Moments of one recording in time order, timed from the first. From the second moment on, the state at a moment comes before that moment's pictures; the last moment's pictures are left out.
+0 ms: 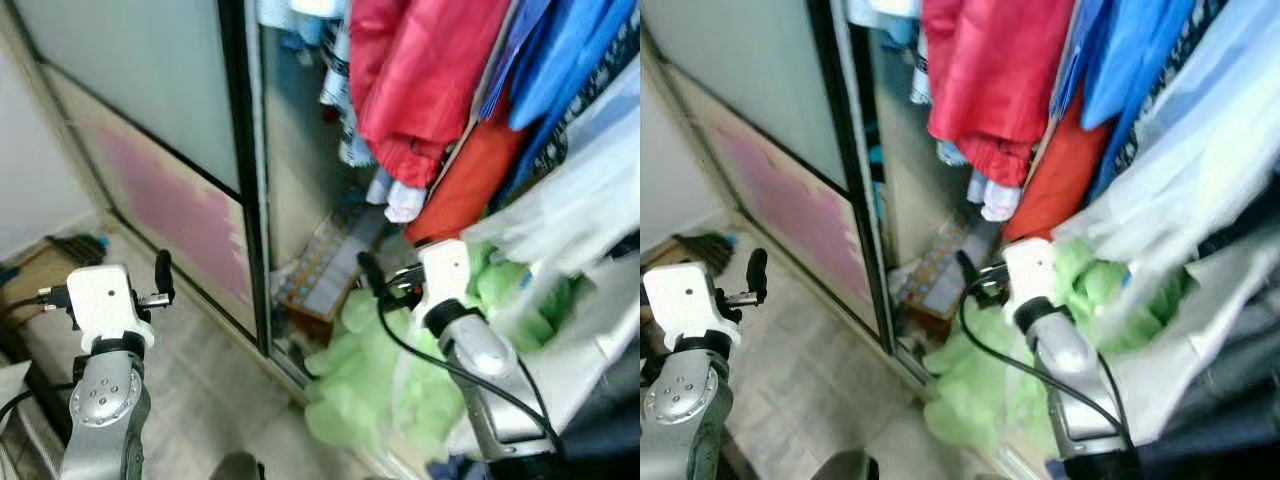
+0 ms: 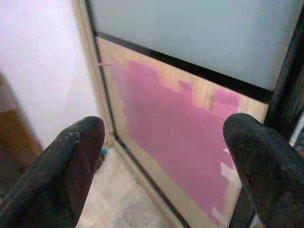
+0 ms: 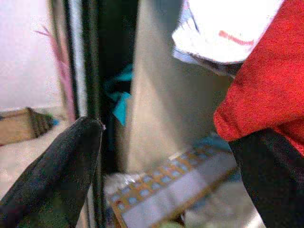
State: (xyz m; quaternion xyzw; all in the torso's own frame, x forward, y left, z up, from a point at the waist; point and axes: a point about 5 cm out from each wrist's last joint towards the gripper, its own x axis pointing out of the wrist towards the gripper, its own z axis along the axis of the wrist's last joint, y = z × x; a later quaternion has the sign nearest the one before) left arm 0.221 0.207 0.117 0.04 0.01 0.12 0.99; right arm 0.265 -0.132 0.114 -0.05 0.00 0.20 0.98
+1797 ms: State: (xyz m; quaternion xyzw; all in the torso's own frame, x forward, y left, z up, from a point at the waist) left arm 0.196 0.199 0.105 0.02 0.05 0.15 0.99; right arm 0.245 -0.147 0.084 0.00 0.10 0.24 0.97
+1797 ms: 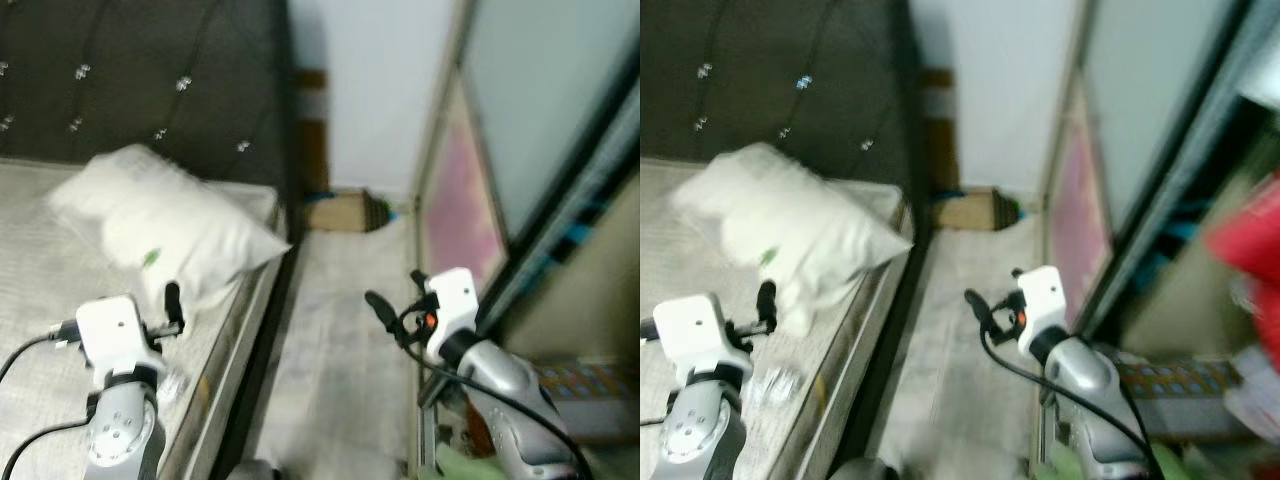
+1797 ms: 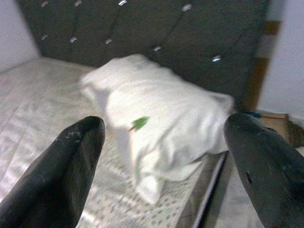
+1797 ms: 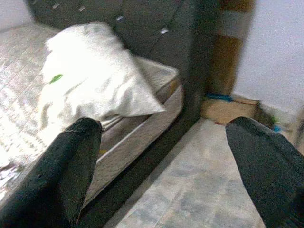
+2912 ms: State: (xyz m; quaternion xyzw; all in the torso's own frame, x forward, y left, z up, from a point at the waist) left arm 0.202 0.191 0.112 0.02 0.04 0.15 0.99; right arm 0.257 -0.144 0.091 0.00 0.08 0.26 0.96
